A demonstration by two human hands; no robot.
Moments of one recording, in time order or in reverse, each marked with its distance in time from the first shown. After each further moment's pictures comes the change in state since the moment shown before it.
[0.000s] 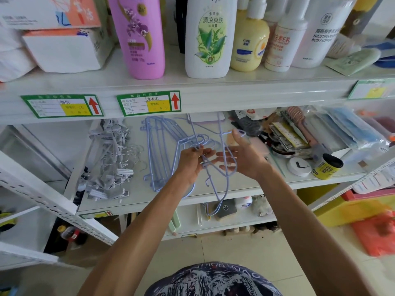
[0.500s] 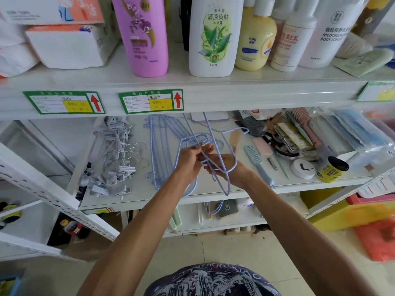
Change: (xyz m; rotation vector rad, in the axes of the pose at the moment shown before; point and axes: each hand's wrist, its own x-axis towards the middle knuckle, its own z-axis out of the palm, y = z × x) left_hand 0.008 0.004 -0.007 0.004 0.016 -0.020; right_hand 0.008 0.034 0.041 -0.119 -0.106 -0.128
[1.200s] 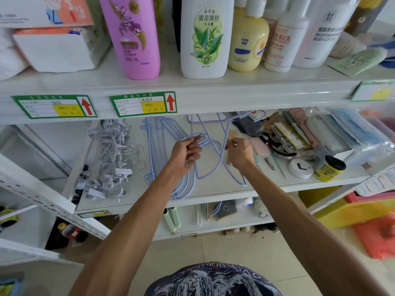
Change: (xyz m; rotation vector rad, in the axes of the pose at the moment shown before) left_hand 0.006 0.027 -0.003 -0.128 -0.135 -0.046; right_hand 0.020 -0.024 -0.031 -0.642 0.659 -0.095
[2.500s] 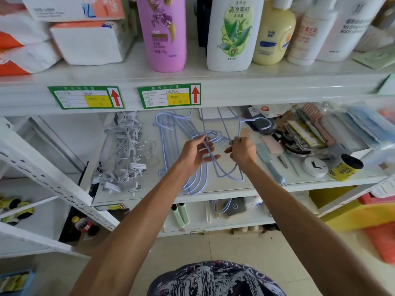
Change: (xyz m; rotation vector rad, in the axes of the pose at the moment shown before) left_hand -0.012 0.001 -0.021 0.124 0.036 0.012; right_hand -0.008 -0.016 0.037 0.172 0.032 0.102
